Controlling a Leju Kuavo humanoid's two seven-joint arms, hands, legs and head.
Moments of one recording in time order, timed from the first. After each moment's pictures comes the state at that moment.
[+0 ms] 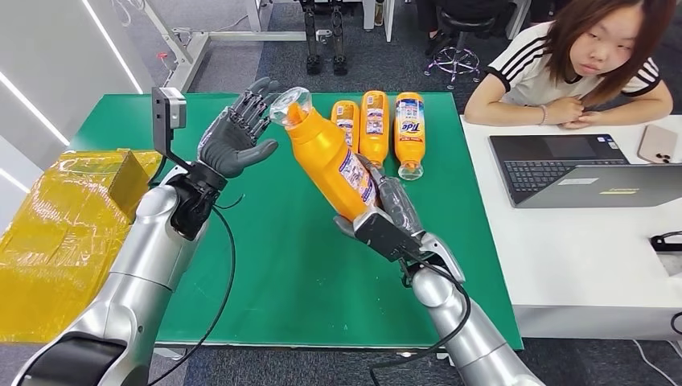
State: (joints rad) left arm -0.79 -0.08 -0.25 -0.90 0.23 -0.36 -0.36; right arm -0.46 0.08 0.49 -1.19 0.40 -0.13 -0.36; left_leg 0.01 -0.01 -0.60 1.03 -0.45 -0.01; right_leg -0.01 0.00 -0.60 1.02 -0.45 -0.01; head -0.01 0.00
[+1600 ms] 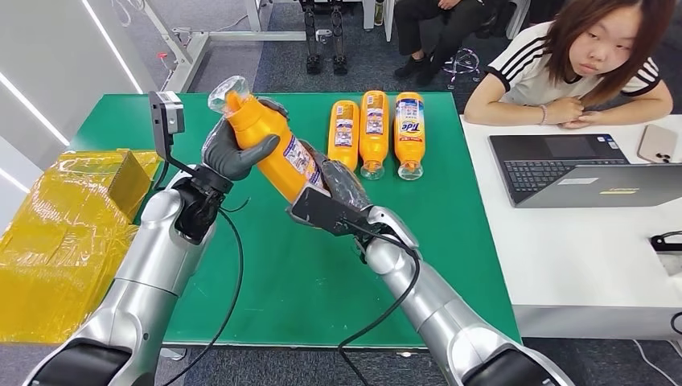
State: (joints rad) left arm -0.76 -0.11 -0.27 -0.94 0.28 -0.38 -0.35; right arm -0.71 0.24 0.58 -0.82 0.45 -0.09 -0.36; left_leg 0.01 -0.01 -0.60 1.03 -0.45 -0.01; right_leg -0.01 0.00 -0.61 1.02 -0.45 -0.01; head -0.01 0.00
